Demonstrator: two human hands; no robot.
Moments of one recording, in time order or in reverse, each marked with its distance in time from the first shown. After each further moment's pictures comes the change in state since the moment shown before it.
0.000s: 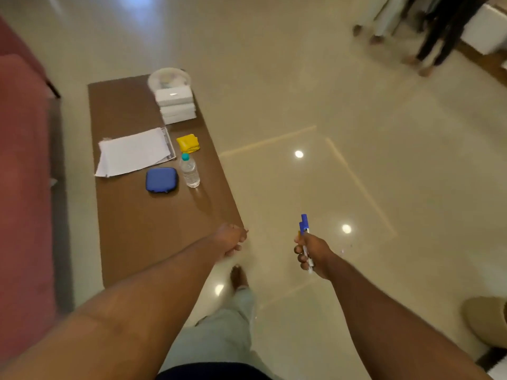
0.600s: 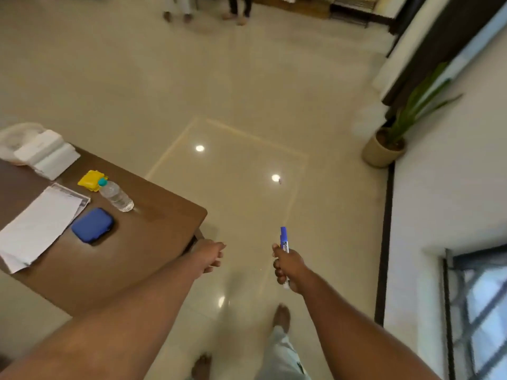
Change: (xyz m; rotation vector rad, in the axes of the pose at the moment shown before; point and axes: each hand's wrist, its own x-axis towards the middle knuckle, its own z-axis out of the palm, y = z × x) left_hand -0.085 -0.131 -0.037 0.540 -0.301 0.101; right_hand -0.165 0.254 0.155 0.639 0.379 0.055
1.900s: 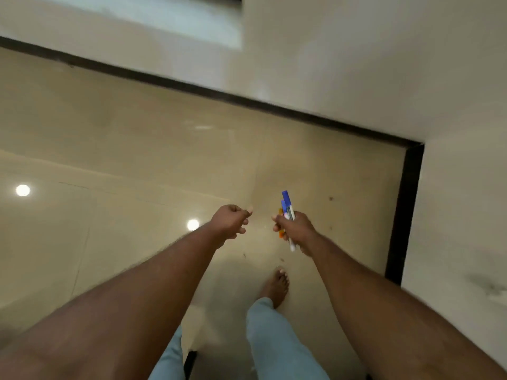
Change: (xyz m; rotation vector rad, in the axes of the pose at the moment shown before) left_hand -0.144 -0.791 0.327 1.582 -0.979 0.195; right_hand -0.171 1.014 0.151 1.225 0.859 0.293
